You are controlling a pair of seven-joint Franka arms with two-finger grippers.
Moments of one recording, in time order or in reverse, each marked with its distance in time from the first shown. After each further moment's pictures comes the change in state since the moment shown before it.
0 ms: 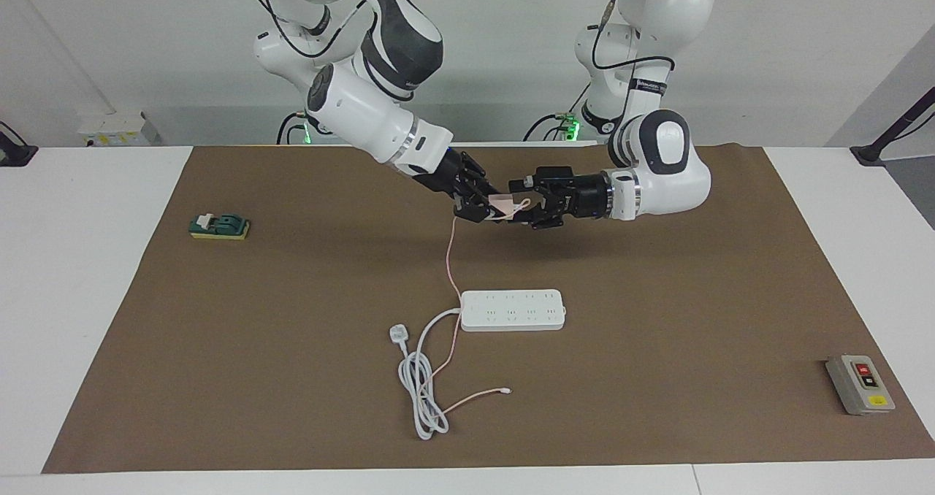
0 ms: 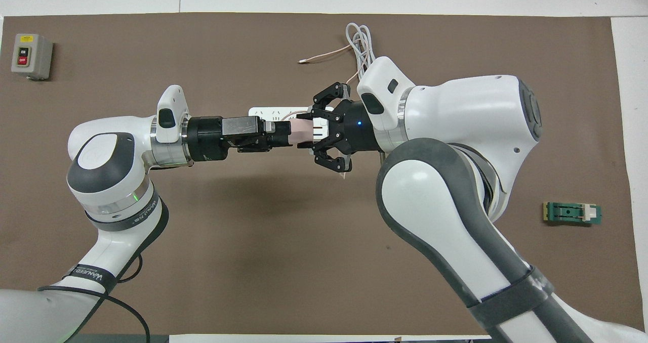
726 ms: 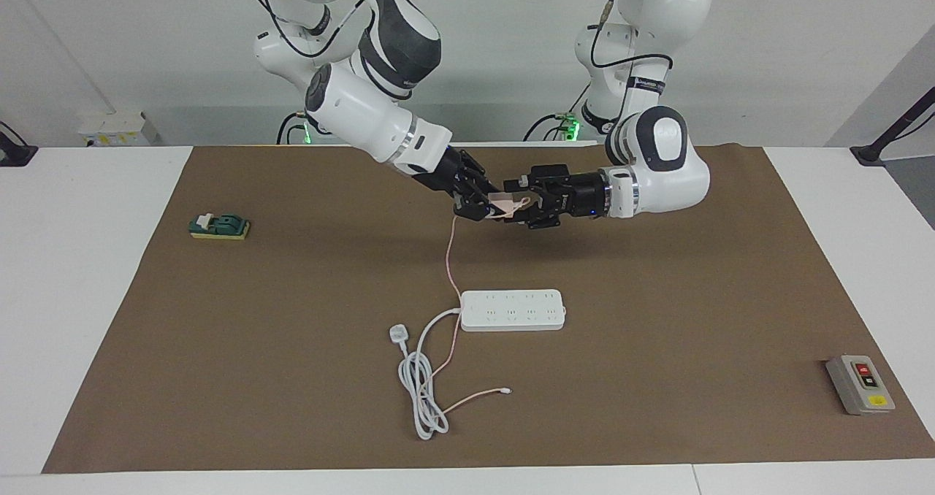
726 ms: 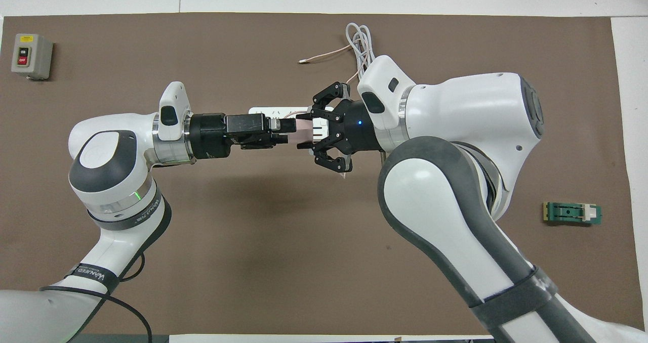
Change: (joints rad) left arm -0.012 0.000 -0.005 0.011 -0.001 0.024 0.000; right arm 0.000 0.000 0.000 0.008 0.002 -0.014 0.003
